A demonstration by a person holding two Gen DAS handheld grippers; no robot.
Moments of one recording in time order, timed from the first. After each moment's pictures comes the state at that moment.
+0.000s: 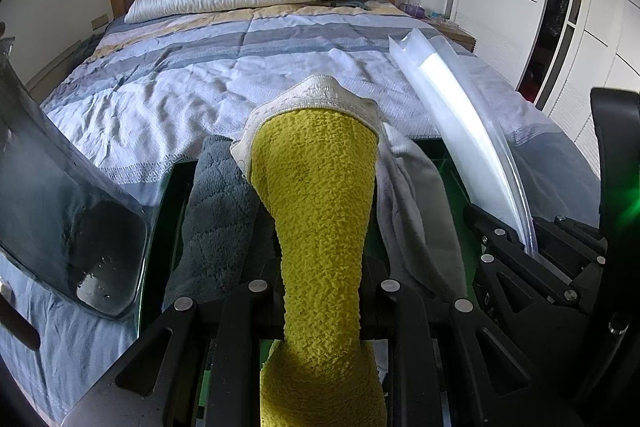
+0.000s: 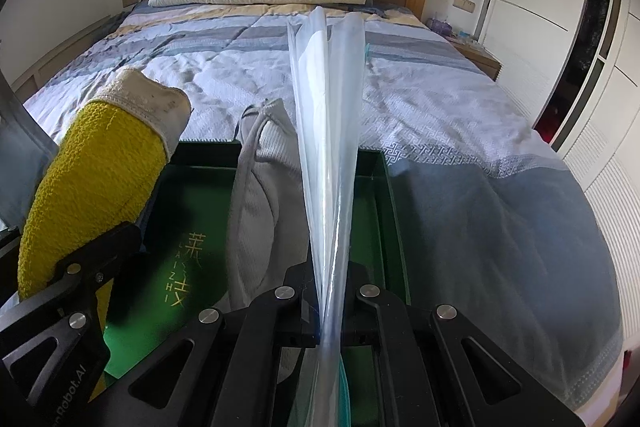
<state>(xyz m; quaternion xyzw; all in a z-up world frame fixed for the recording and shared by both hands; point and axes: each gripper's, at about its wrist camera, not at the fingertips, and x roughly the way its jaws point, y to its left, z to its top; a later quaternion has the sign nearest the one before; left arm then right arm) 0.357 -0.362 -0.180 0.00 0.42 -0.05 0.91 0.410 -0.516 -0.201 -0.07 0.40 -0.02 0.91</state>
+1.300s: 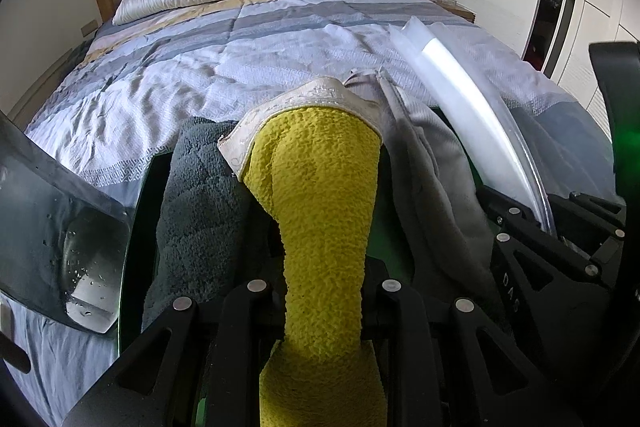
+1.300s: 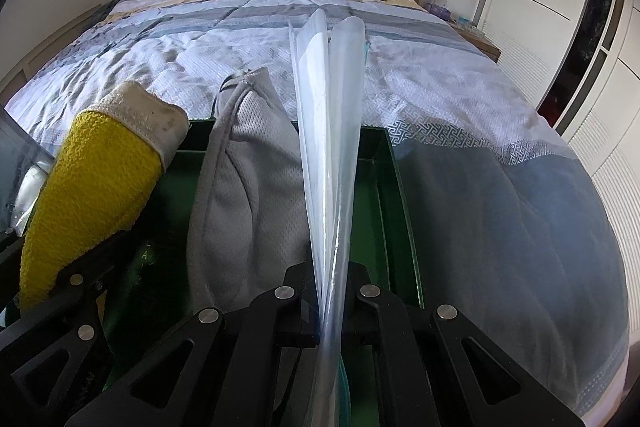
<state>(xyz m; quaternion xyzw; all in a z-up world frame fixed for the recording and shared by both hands) 0.377 -0.371 -0.212 0.04 0.44 -0.05 0.90 0.439 -0.520 -0.224 -0.07 0.43 -0.03 0.90</state>
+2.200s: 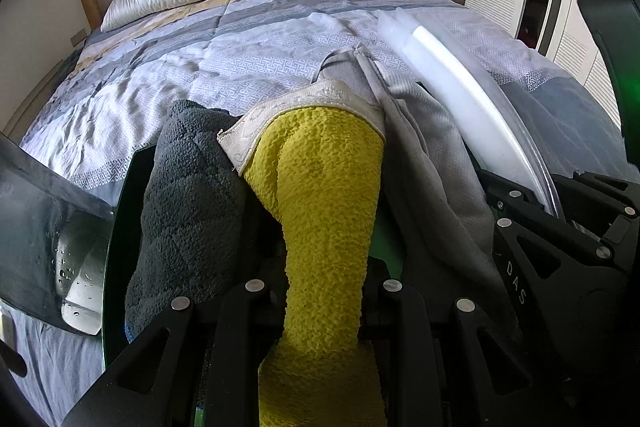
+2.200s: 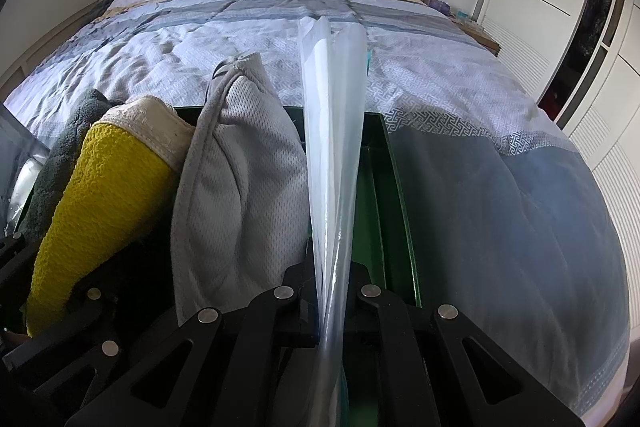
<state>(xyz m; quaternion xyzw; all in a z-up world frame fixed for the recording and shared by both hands) 0.373 -0.383 -0.224 0.06 0.44 -0.06 0.89 0.440 -0.523 -0.229 -0.07 0.44 -0.03 0.90</state>
